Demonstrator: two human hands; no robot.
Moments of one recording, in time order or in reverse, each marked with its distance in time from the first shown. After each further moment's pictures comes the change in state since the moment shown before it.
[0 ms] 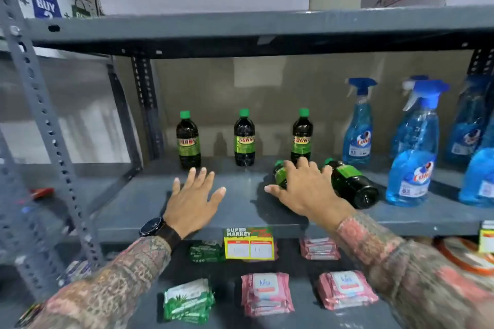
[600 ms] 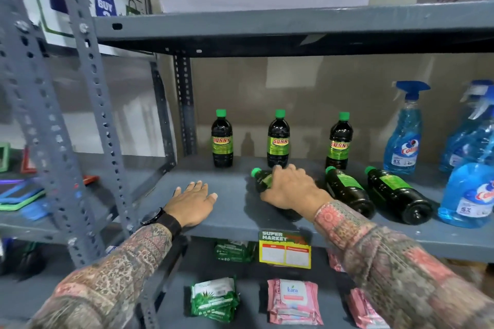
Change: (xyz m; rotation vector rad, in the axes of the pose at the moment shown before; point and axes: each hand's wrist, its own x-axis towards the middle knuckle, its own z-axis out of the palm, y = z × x) left_hand 0.001 -0.084 -0.010 -0.025 -0.266 -0.238; right_hand 0.042 -0.097 0.002 0.194 -0.309 -0.072
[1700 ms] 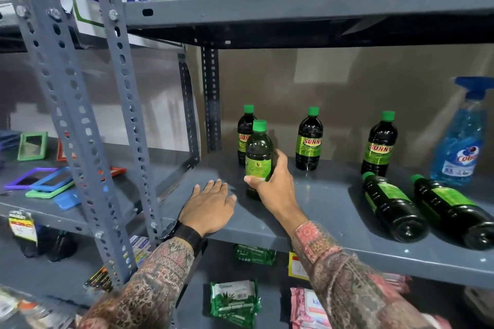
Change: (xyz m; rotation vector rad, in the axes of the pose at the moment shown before) left_hand -0.004 -0.011 0.005 0.035 0.098 0.003; right_hand 0.050 -0.071 0.073 1.046 0.290 -0.127
